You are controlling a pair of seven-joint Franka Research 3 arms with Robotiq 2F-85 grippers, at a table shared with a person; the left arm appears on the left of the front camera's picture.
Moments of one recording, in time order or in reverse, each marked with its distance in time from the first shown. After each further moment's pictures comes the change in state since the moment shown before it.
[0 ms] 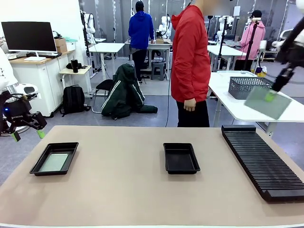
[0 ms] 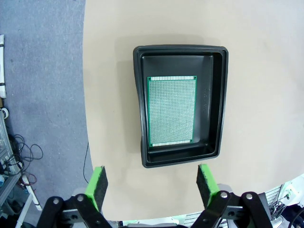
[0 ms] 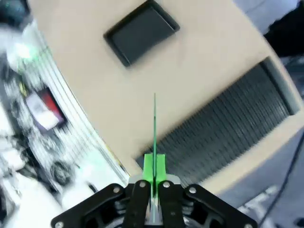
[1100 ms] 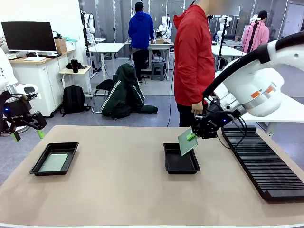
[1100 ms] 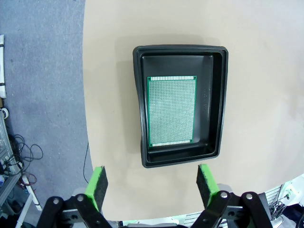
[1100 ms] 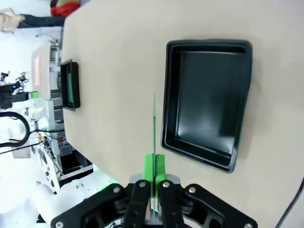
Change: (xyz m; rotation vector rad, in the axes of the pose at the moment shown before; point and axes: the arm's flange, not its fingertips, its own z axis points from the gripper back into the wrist) left arm 0.000 0.000 0.000 0.000 0.000 0.000; right arm 0.074 0.055 -0.260 0.310 -0.248 -0.776
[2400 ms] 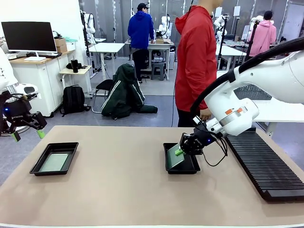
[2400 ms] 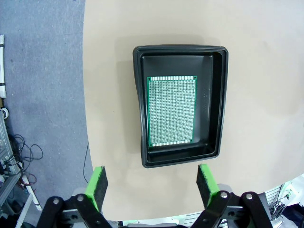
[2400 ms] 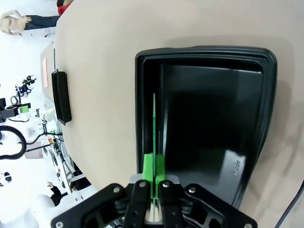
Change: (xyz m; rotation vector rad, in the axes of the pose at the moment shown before) left arm 0.000 0.000 0.000 0.000 0.000 0.000; right arm 0.026 -0.056 -0.097 0.079 0.028 -0.054
